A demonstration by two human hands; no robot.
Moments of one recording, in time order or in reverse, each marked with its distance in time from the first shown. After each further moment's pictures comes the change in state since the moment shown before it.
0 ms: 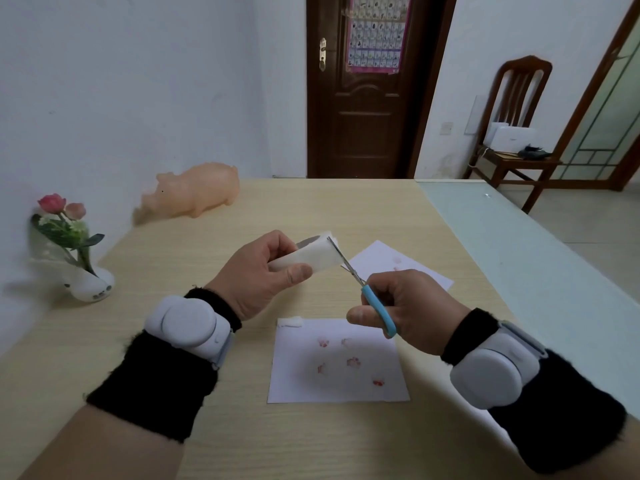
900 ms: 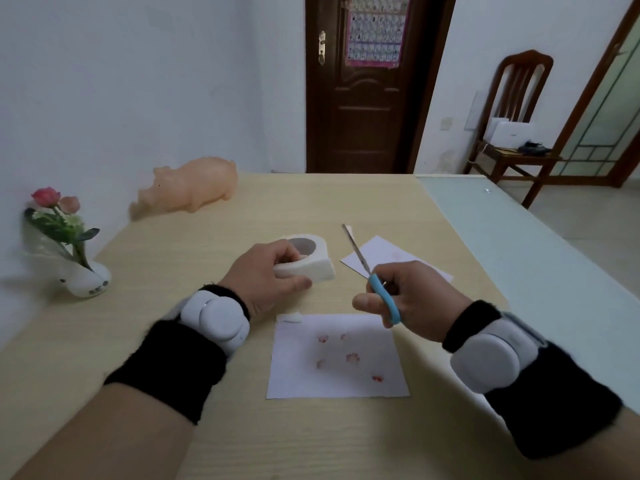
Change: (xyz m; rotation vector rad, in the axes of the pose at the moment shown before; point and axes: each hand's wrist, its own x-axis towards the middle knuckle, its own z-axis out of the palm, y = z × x) left_hand 0.007 -0.013 0.007 0.409 -0.025 -0.055; right_hand 0.004 0.009 -0.004 0.073 -0.007 0.026
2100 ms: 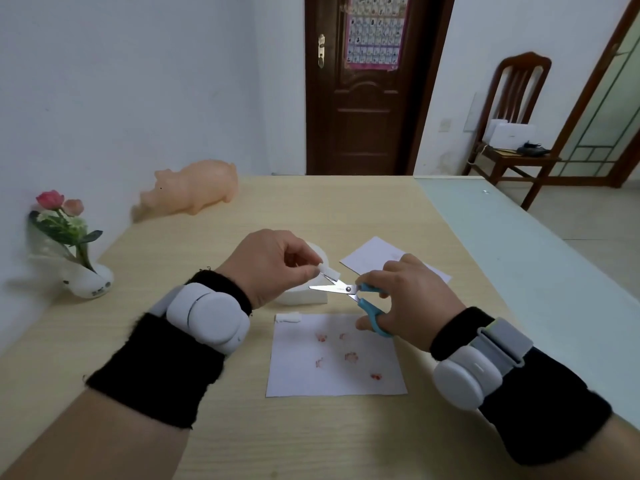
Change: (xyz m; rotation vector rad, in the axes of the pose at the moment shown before) left_hand -0.009 0.044 -0.019 0.025 -0.020 0.103; right_hand -0.002 0.004 0.007 -0.575 0.077 -0.108
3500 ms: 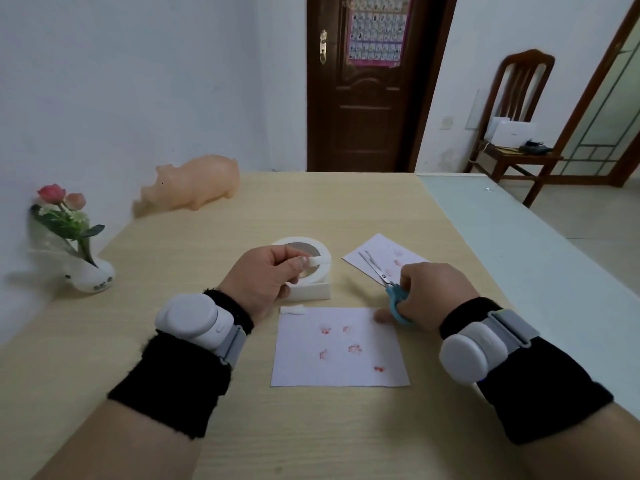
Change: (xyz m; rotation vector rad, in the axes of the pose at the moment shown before) left_hand -0.009 -0.027 0.026 -0.734 0.098 -0.385; right_hand 0.007 0.012 -0.008 -0.101 -0.193 0.412
